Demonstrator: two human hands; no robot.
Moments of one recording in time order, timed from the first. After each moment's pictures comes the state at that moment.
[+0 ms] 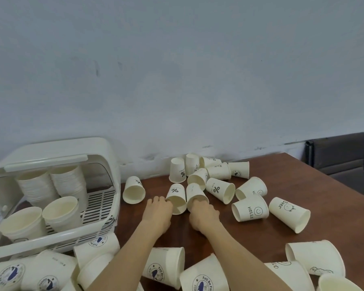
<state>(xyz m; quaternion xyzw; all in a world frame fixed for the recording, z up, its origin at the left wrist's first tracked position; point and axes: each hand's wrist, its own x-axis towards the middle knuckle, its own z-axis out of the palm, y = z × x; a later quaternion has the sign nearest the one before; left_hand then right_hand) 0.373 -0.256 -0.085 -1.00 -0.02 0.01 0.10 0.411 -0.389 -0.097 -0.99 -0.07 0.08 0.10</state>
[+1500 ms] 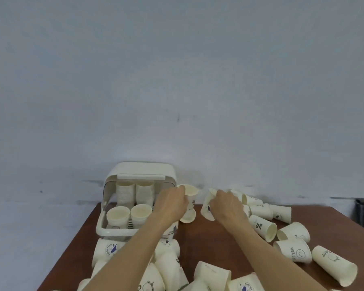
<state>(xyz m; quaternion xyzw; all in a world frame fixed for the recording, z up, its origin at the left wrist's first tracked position) 0.259 -0.163 0.044 -0.96 -0.10 -0.24 -0.08 0.329 -0.320 0.043 -0.96 -0.18 -0.15 0.16</state>
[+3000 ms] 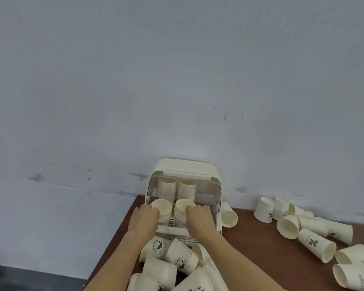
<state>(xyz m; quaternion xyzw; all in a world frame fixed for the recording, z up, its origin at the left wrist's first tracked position) 0.173 0.004 -0.041 -0.96 -0.24 -0.11 0.06 0.269 -0.138 -0.019 -0.92 -0.39 -0.08 0.05</state>
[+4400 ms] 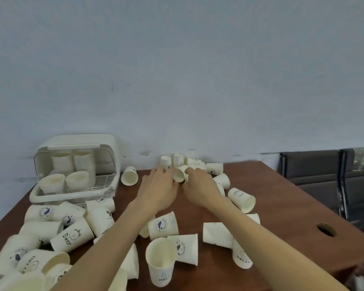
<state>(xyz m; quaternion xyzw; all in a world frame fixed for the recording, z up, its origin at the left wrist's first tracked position) 0.211 -0.377 0.049 -0.98 -0.04 -0.18 -0.11 0.264 -0.505 0.052 -0.95 -0.25 -0.10 0.17</state>
